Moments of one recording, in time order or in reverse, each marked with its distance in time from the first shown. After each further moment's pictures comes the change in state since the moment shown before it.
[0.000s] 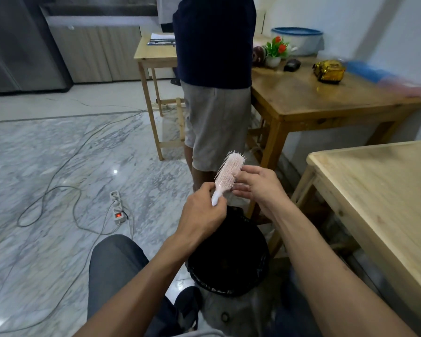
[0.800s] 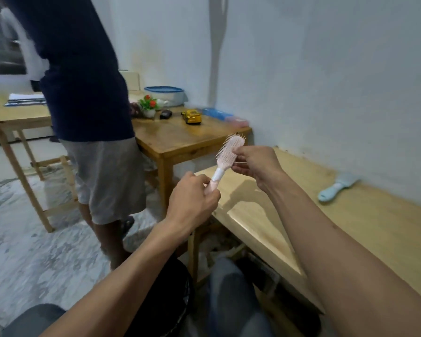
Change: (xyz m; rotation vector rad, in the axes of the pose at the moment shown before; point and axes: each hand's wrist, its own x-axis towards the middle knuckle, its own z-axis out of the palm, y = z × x) left_hand -0.034 0.174 0.065 0.076 -0.156 0.590; right_hand -0.115 -0.119 -0.185 0.058 0.638 -0.264
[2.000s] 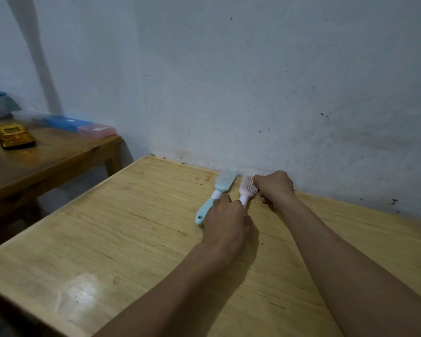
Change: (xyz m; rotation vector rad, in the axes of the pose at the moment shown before) left_hand 0.024 0.218 0.228 -0.003 -0.478 0.489; right_hand 0.049 0.028 -0.325 -0.555 0.770 0.240
